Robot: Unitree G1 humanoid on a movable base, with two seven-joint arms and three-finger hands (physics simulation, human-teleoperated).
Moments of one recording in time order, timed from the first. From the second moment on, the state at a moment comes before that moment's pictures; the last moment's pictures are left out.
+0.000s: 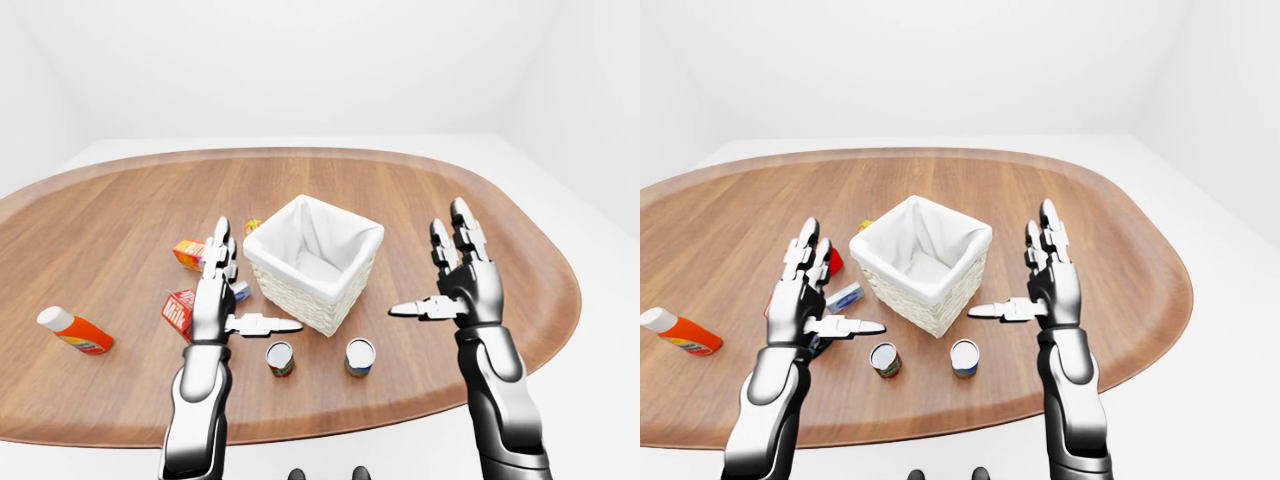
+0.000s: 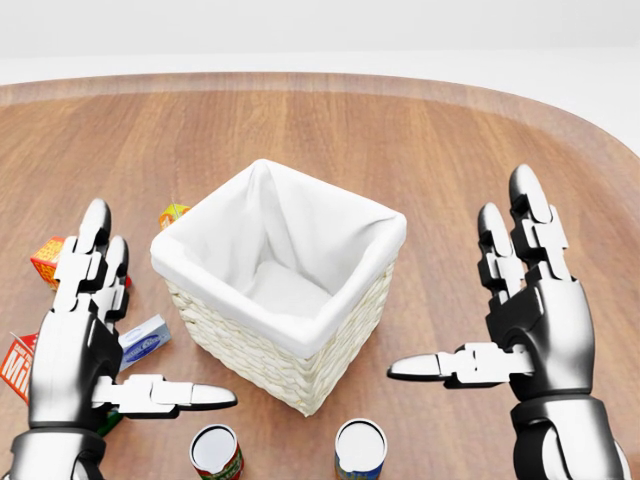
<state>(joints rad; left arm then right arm) 0.05 0.02 0.04 -0.36 0.06 0.09 -0.05 0.00 -0.04 -0.10 -0.36 0.20 0.09 0.09</state>
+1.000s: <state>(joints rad) 0.12 0.03 -0.01 -0.49 0.40 0.09 -0.12 -0.02 -0.04 -0.11 -0.34 0.19 0.09 0.08</state>
